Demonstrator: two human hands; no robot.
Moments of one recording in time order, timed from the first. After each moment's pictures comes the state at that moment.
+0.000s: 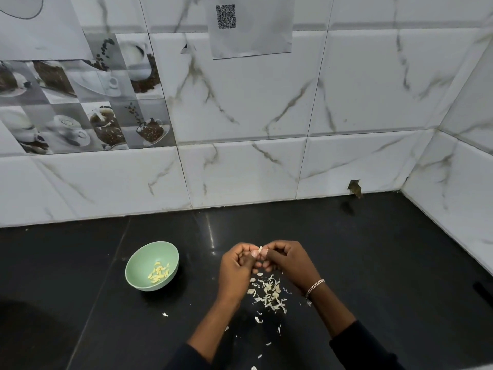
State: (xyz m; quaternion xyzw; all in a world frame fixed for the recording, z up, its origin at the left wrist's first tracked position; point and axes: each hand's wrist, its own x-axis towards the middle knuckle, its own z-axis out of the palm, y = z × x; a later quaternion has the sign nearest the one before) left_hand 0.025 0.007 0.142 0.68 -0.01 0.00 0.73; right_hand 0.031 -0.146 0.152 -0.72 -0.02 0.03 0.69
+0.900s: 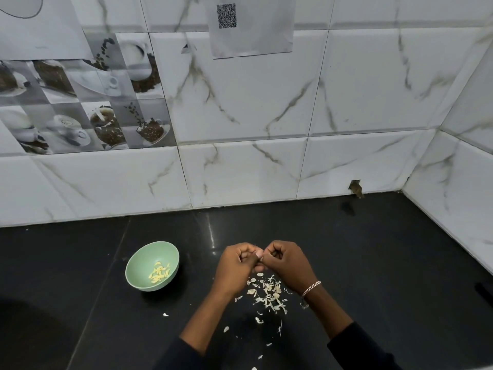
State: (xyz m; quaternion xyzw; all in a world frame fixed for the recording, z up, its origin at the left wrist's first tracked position) left_hand 0.031 0.017 0.162 0.71 -0.06 -0.09 0.69; right_hand 0.026 -0.141 0.157 -0.85 -0.03 -0.05 0.52
